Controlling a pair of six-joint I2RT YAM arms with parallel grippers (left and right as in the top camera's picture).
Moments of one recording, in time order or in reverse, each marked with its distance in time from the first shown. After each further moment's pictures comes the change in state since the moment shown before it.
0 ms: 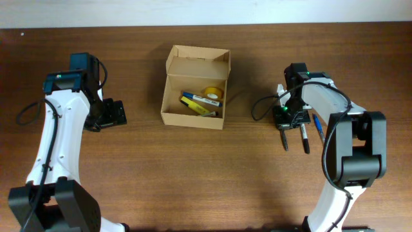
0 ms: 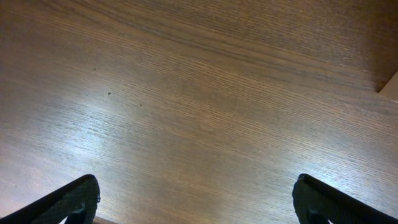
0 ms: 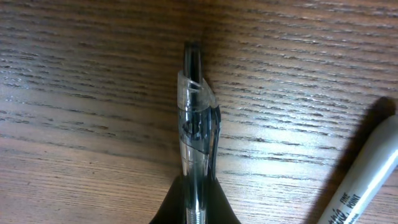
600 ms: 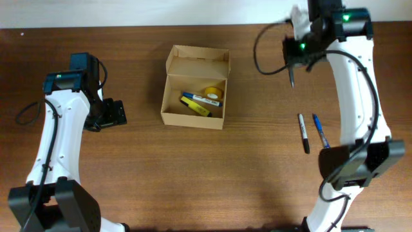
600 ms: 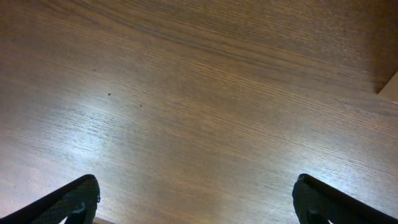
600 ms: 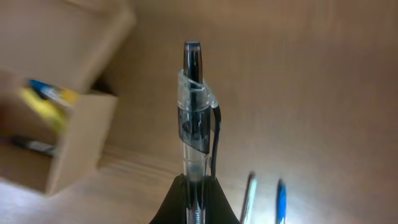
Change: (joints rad) left arm 0.000 0.000 0.000 0.002 0.000 0.000; right arm 0.071 -0.002 0.945 -0.427 -0.050 -0.081
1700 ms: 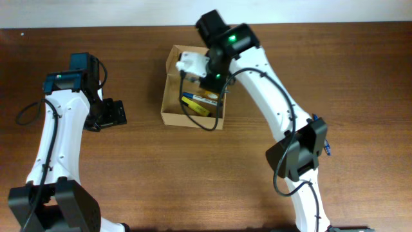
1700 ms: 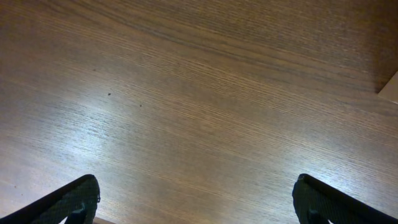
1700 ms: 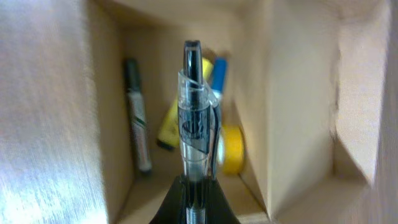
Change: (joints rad) left arm 0.000 0.000 0.000 0.000 0.000 0.000; right arm 0.437 0.264 0.098 0.029 -0.076 -0.744
